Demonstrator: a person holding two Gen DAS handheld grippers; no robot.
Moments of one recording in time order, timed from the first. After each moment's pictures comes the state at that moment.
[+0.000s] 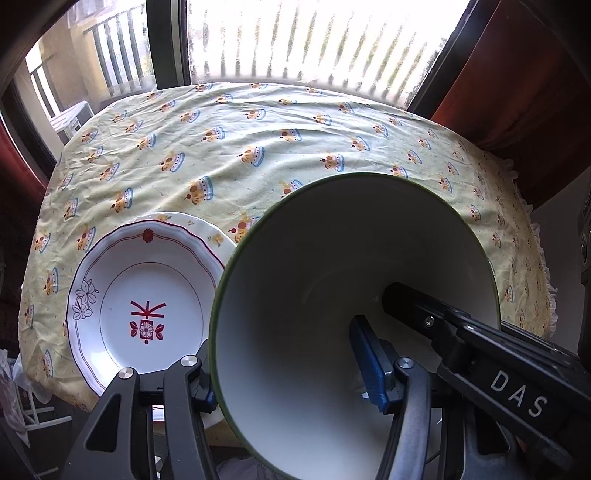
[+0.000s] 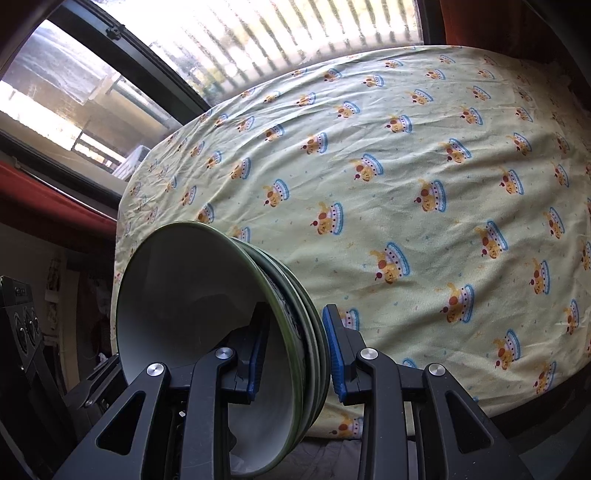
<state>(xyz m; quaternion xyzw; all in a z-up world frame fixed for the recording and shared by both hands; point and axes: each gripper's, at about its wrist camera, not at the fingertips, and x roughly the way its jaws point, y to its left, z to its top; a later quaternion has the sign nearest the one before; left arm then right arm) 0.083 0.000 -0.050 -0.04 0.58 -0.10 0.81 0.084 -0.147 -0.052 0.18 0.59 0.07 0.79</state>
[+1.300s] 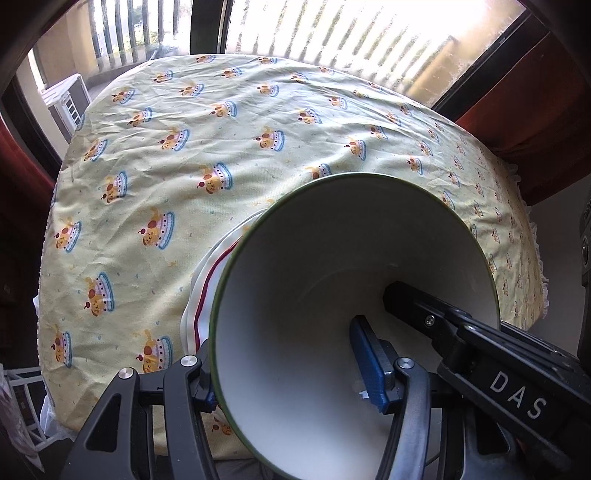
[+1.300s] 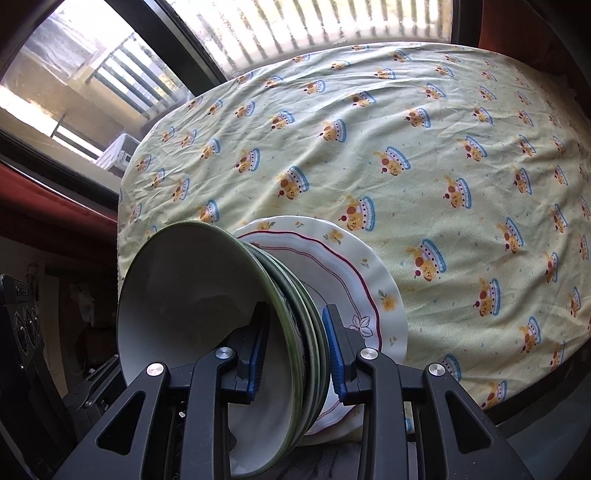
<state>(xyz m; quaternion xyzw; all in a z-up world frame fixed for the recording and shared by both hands) 0.119 0.155 -0.077 -0.06 0.62 -0.14 0.77 0.112 0.023 -0.069 0.16 0.62 0.01 0.77</state>
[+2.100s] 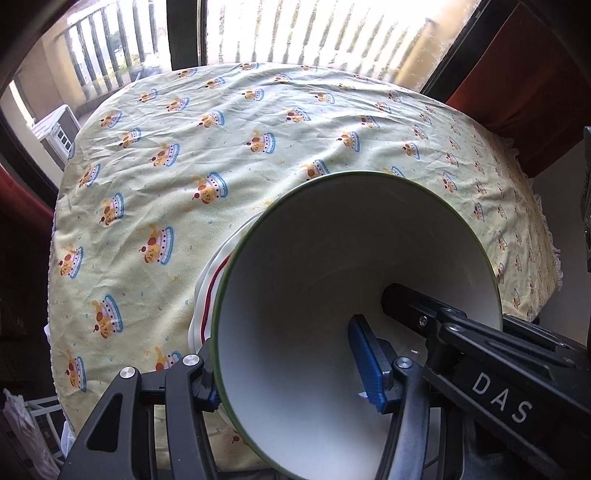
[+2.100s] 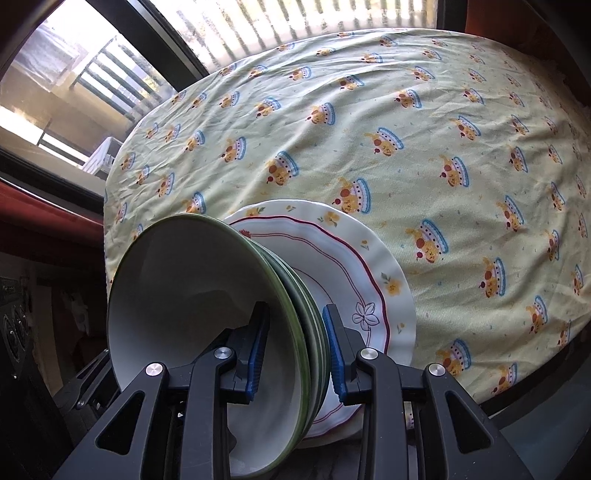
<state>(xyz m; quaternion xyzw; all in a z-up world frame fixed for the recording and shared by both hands) 0.116 0.140 -0.083 0.00 0.60 -0.16 0.78 0.105 0.027 -0.082 0.17 0.62 -0.02 0.77</state>
